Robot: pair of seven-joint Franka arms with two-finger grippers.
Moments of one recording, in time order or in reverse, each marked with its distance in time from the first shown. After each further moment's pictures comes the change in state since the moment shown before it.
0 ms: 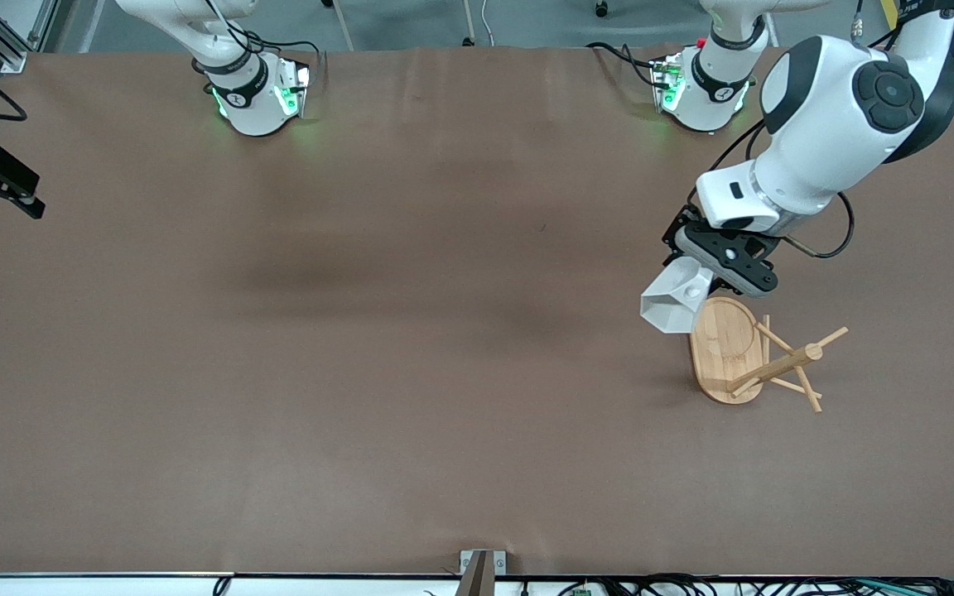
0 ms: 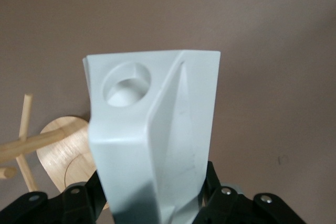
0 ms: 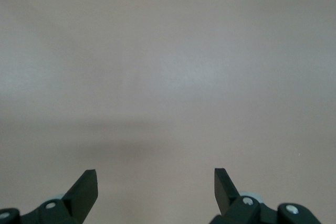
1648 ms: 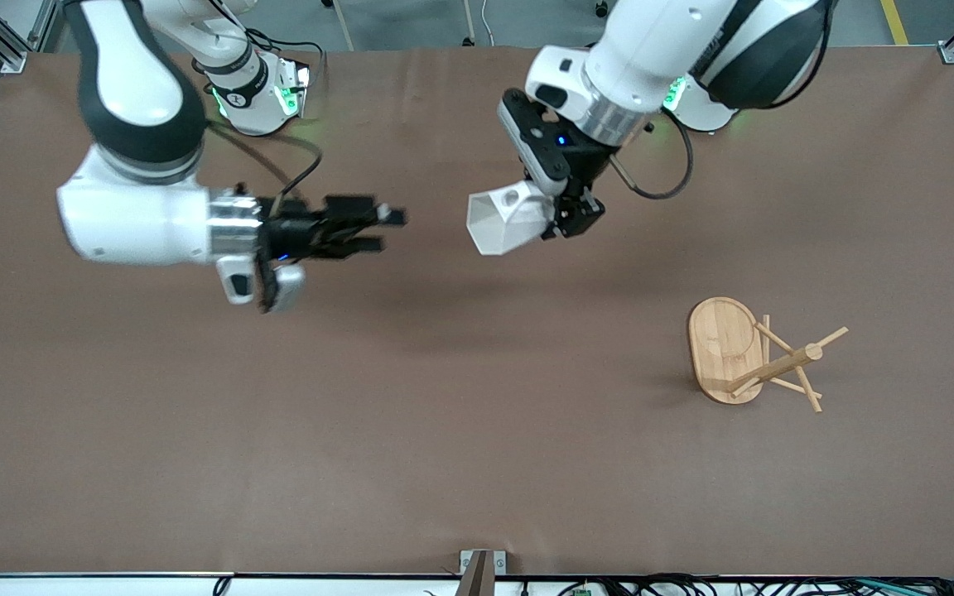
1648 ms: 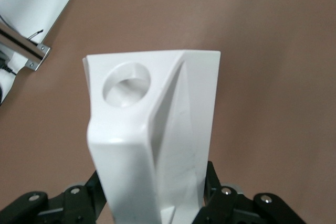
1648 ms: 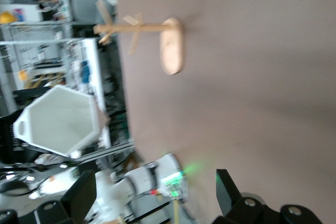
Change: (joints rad) left arm 0.016 0.136 -0.404 0.316 0.092 -0.026 0.066; right arm 0.129 0.312 0.229 -0.106 1.018 0.235 -0.098
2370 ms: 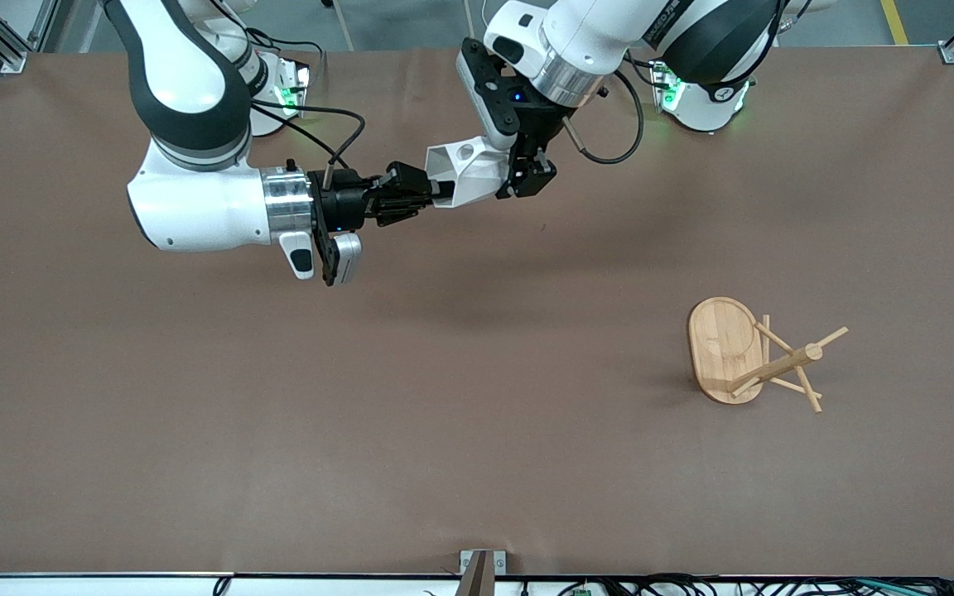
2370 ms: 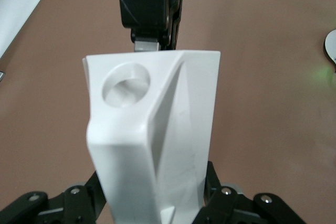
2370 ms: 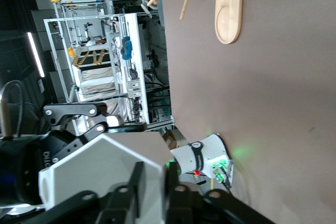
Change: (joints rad) left arm -0.093 -0.040 -0.015 0.002 -0.114 -0.010 -0.004; right arm 0.018 0.004 0.171 -0.018 0.292 0.001 -0.030
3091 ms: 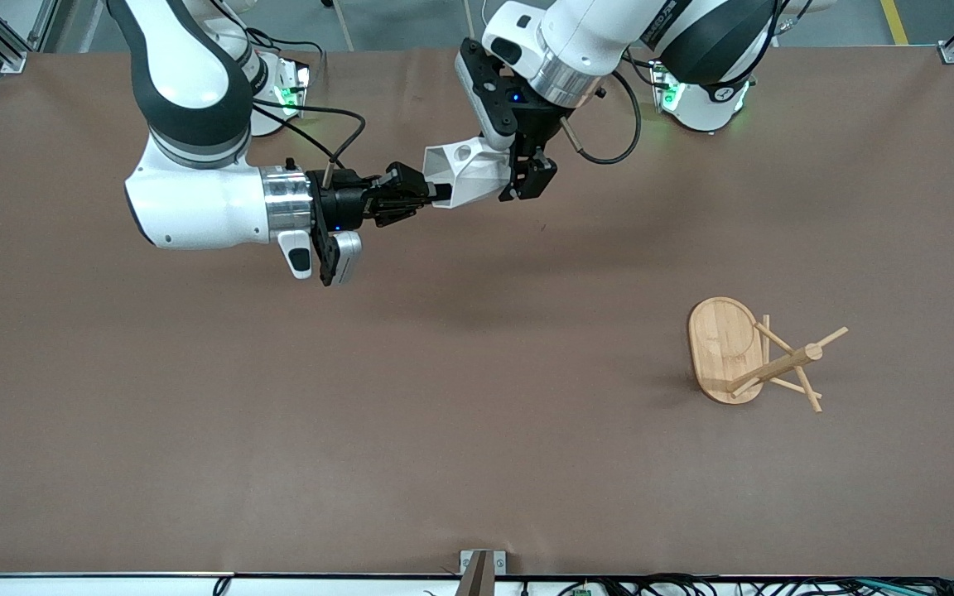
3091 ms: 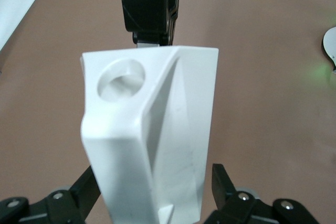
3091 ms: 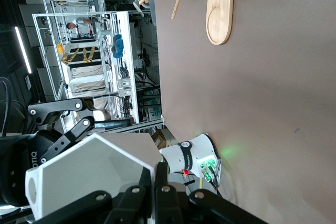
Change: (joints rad) left arm -0.005 0.000 -0.001 -0.004 -0.001 -0.005 0.000; right arm 0.001 -0.002 -0.001 -0.009 -0.050 0.013 -0.018
